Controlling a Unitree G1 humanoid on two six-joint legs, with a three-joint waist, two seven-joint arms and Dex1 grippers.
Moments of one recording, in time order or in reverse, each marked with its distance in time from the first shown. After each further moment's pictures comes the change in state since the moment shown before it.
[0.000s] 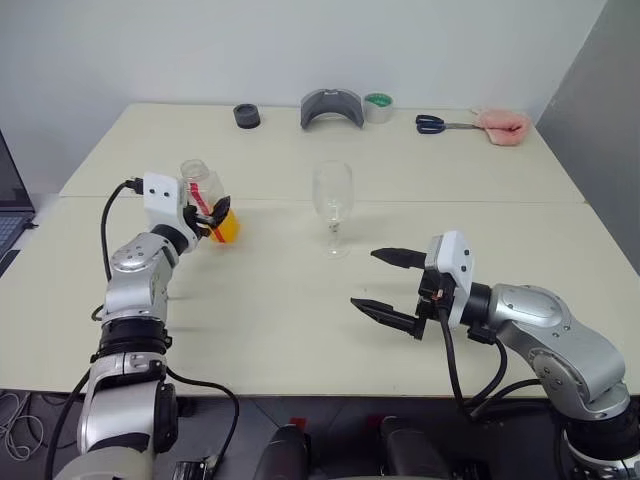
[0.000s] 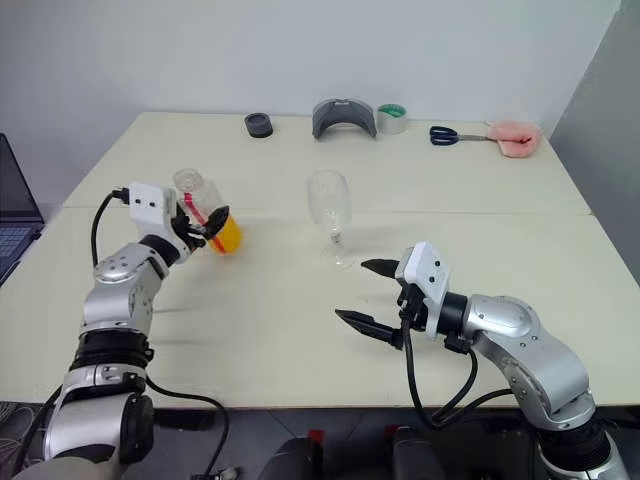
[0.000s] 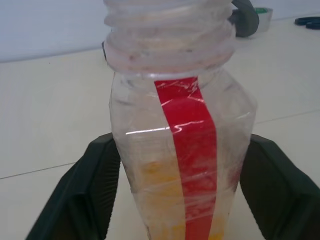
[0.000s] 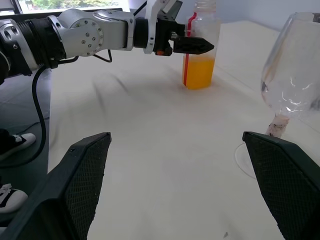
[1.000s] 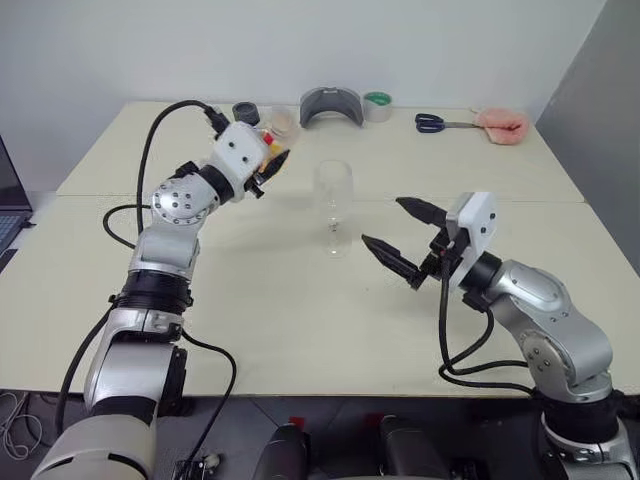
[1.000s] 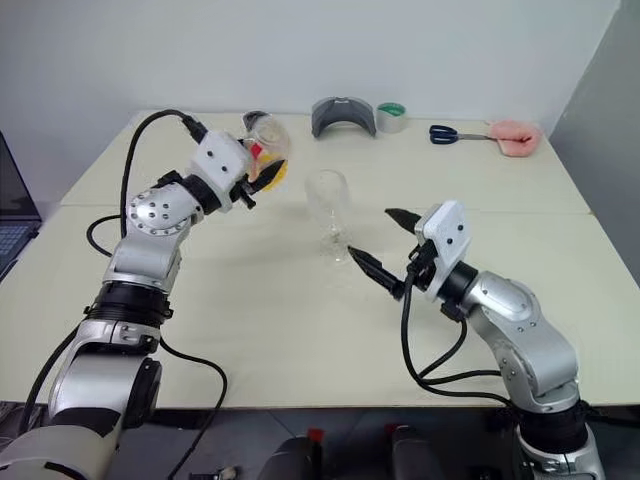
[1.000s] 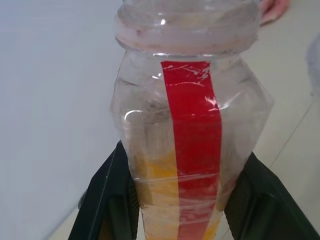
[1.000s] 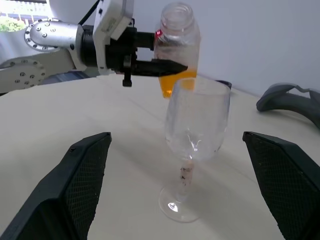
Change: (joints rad) left arm -0.240 0.024 -0.318 -0.020 0.315 -0.372 -0.088; right arm -0.073 0.121 -0.073 0.082 -0.064 -0.117 -0.166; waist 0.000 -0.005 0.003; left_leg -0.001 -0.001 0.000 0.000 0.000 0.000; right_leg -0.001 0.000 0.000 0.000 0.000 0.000
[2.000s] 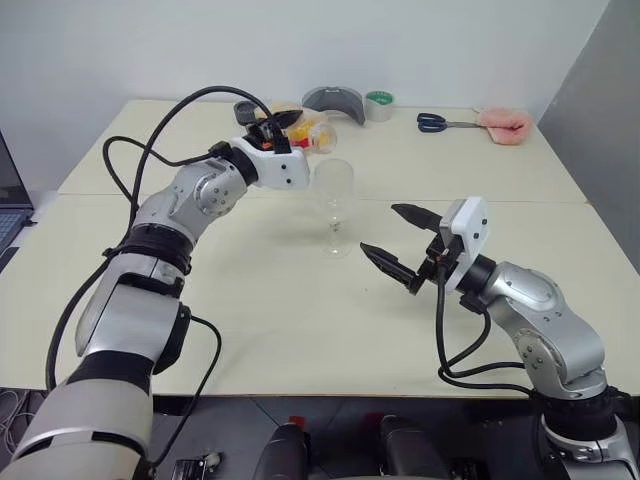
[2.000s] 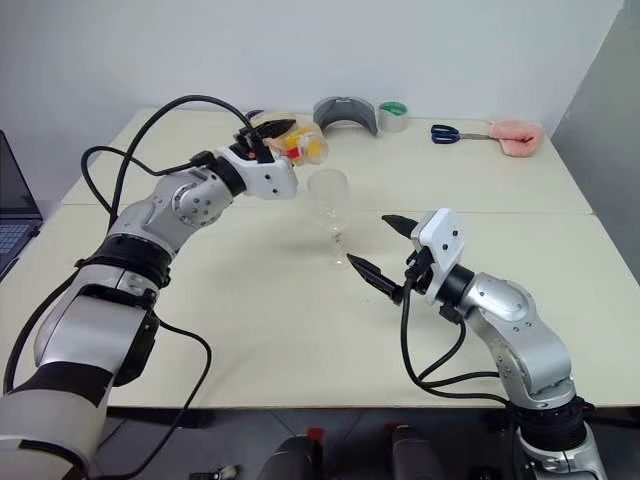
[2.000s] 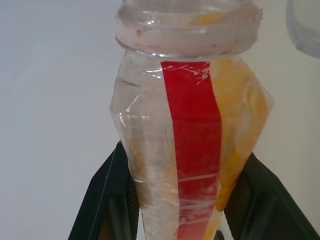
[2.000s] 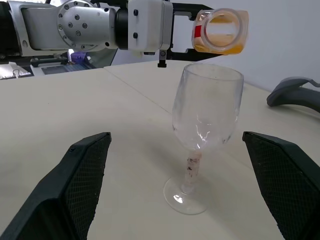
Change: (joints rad) left arm -0.287 0.037 -0.264 0.449 0.546 -0.461 0.509; right arm 0.012 -0.009 0.028 0.040 -0.030 -0.040 0.035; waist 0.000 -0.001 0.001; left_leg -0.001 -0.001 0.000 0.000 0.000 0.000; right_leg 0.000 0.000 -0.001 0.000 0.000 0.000
